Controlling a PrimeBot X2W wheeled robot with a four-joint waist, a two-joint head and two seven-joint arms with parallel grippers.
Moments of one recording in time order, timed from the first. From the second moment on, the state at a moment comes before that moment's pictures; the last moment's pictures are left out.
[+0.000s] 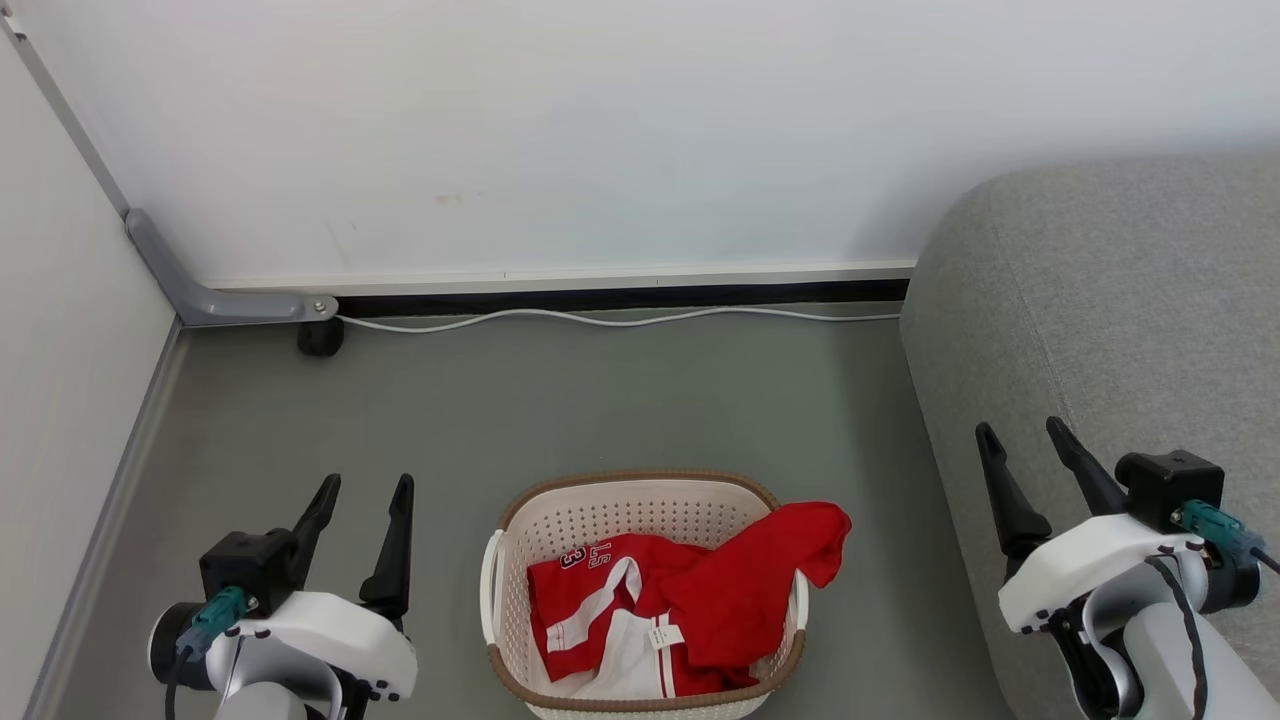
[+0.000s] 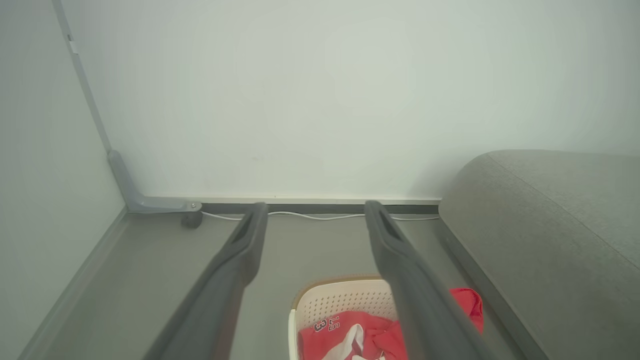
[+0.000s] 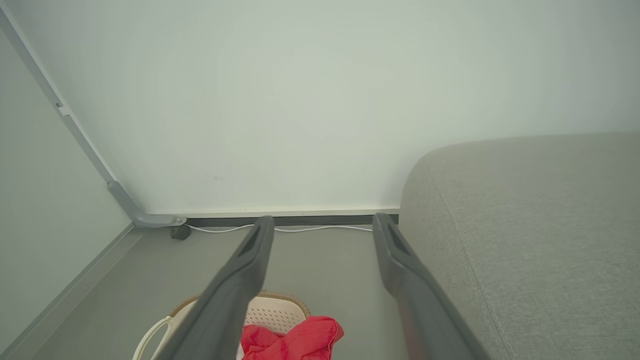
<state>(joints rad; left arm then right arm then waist) -0.17 0.09 -0.07 0.46 -0.27 -0.12 -0.21 -0.32 -0.19 0.22 0.56 0.41 0.12 -0.20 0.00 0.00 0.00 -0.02</state>
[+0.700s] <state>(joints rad) -0.19 0.07 0.01 0.50 -0.09 -0.13 -0.25 -0.36 -0.18 0.12 0.60 0.21 0.12 -0.25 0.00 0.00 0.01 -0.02</state>
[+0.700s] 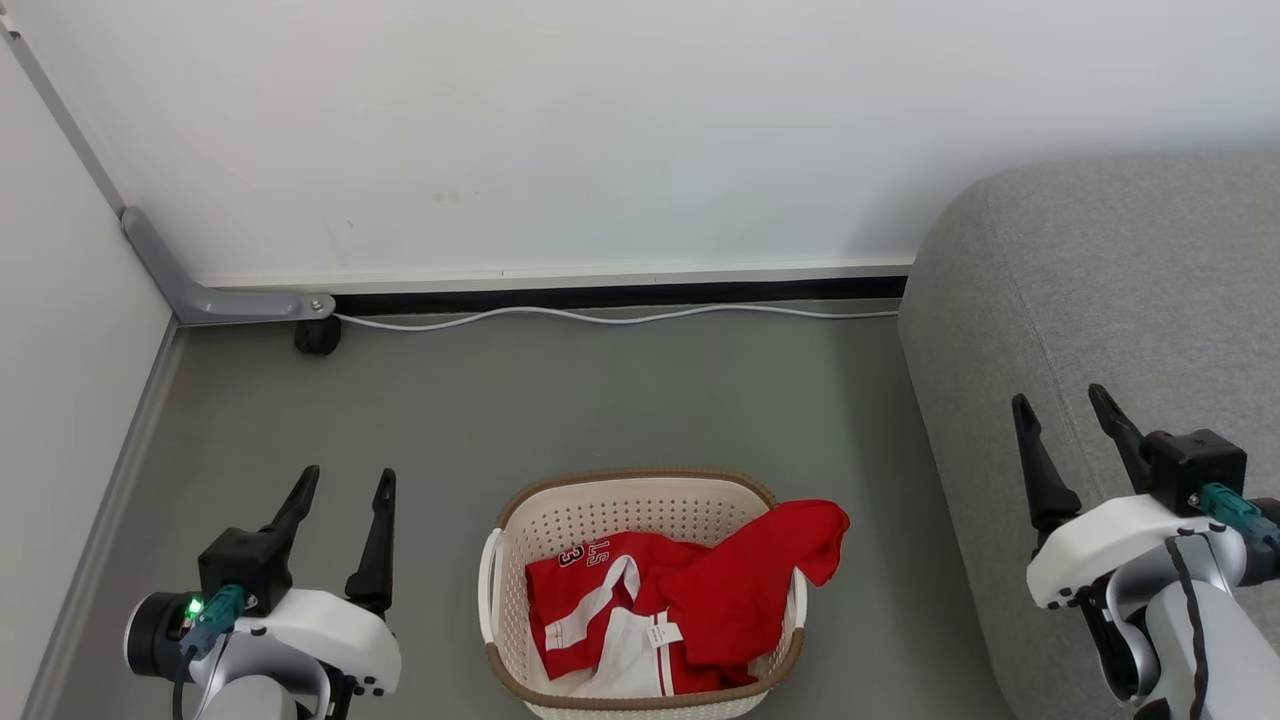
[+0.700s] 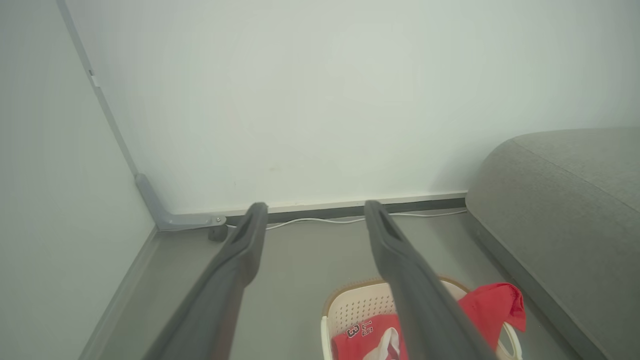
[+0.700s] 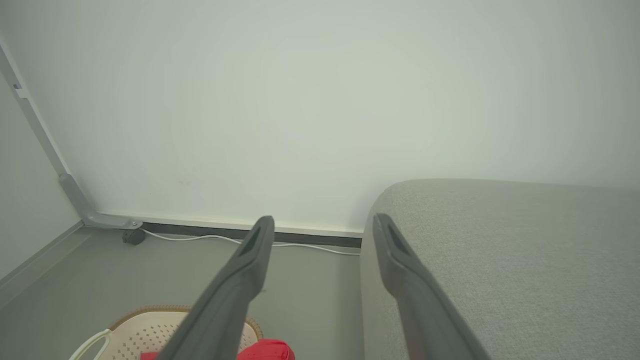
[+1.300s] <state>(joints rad) -0.19 0.05 0.01 0.50 -0.09 -0.13 -0.25 -0.36 -0.16 0.10 0.56 0.18 0.12 -0.25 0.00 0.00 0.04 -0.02</state>
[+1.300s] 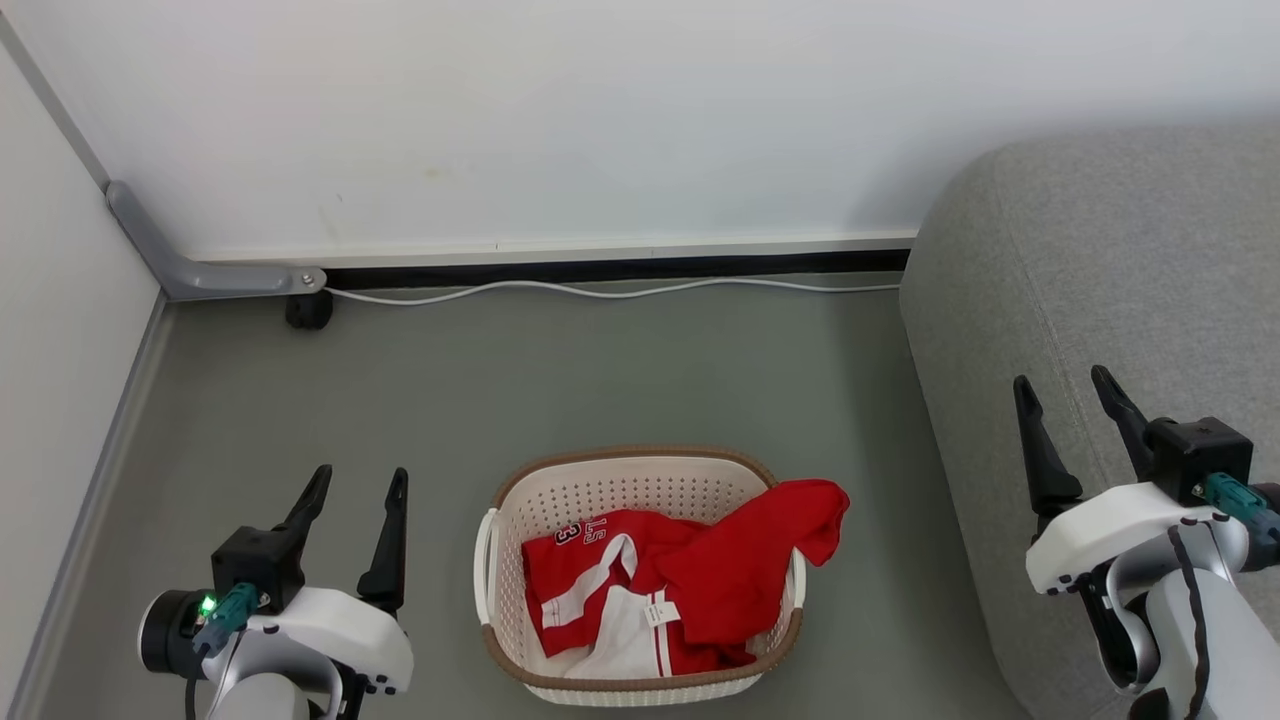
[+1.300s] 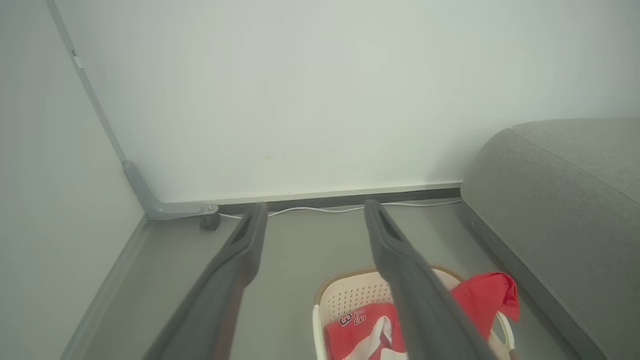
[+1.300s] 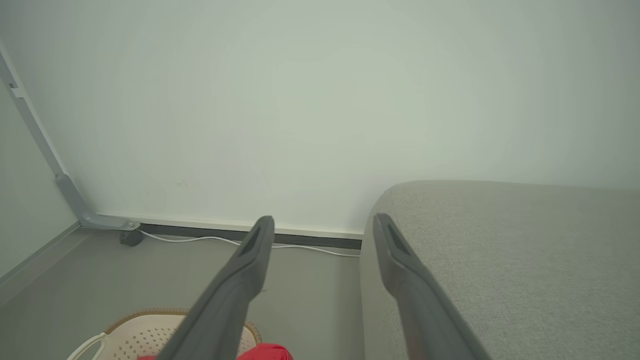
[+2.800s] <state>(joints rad) -0.89 0.18 -0.72 0.83 -0.39 -0.13 -0.26 -0.83 -0.08 0.14 0.17 0.18 0.12 -0.26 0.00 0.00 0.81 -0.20</state>
